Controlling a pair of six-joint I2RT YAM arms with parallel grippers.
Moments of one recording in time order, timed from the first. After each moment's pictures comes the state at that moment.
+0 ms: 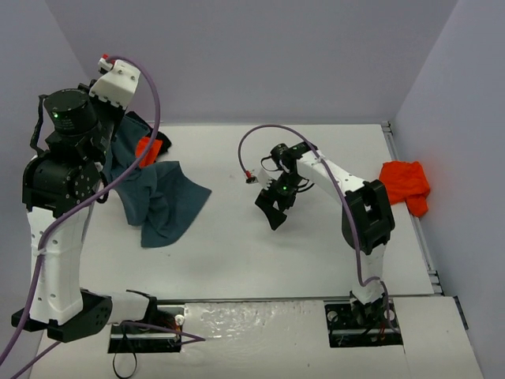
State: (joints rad) left arm -0.27 1.29 2.07 -0.92 -0.38 0.57; right arm 0.52 1.98 1.61 -1.16 -0.50 -0.63
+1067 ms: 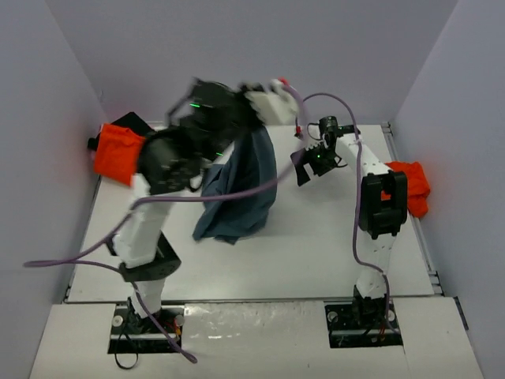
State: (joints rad) left arm -0.95 1.96 2.97 -1.16 -0.37 0.76; right arm 0.17 2.09 1.76 -0.90 -0.32 -0.34
